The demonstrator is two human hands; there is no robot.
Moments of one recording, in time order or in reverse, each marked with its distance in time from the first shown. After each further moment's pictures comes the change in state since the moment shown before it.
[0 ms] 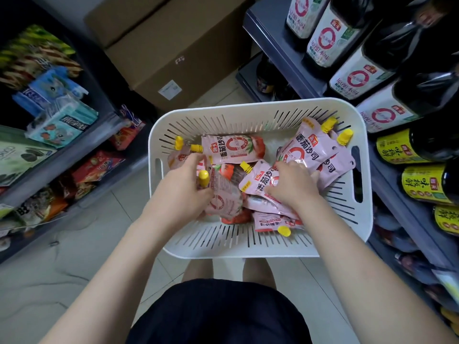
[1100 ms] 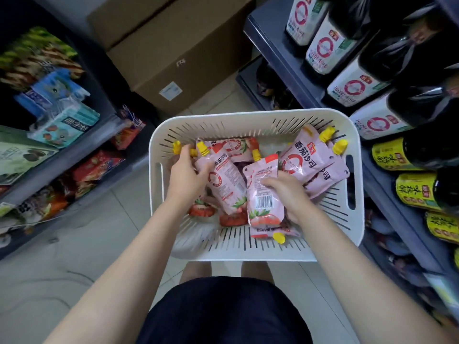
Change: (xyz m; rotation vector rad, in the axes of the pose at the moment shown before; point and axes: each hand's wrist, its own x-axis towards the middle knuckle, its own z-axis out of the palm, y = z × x) left_hand 0.066 -0.029 0.043 -0.279 0.250 -0.051; right_hand -0.001 0.002 0.015 1.218 -0.119 0.143
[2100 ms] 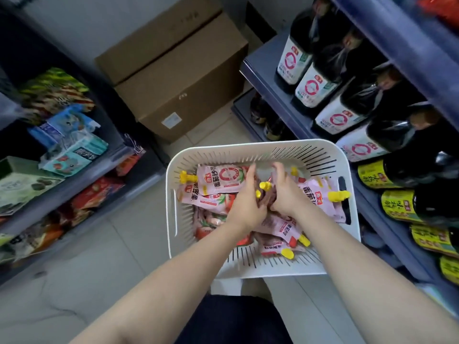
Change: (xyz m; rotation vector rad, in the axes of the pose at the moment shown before) left_hand -0.021 0.033 0.065 -0.058 -0.367 0.203; right_hand 0.015 -0.036 -0.003 -0.924 0.073 -0.357
